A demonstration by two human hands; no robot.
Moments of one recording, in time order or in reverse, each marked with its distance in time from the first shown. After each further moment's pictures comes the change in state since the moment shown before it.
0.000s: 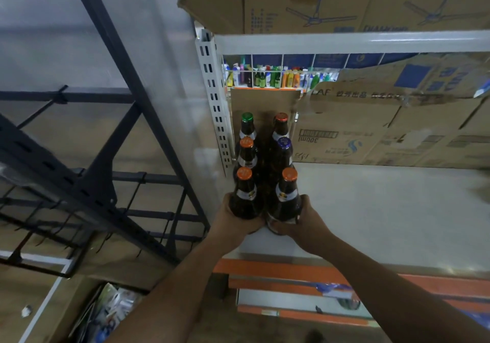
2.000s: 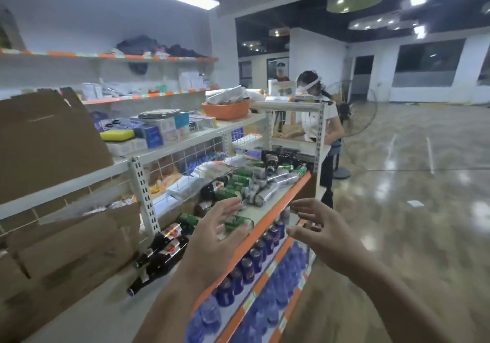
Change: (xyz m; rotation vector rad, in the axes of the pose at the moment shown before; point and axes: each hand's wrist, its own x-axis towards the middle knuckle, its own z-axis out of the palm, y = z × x) left_hand -0.283 0.374 0.625 0.122 -0.808 0.827; right_hand -0.541 0.170 -0.544 -0.011 1.102 0.006
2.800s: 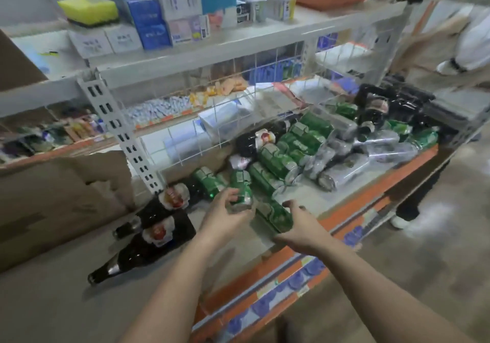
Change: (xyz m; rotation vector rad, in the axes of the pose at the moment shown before) left_hand 0.247 -0.322 0.054 0.081 0.192 -0.755; right_hand 0.354 0.230 0.194 -0.456 -0.694 0.228
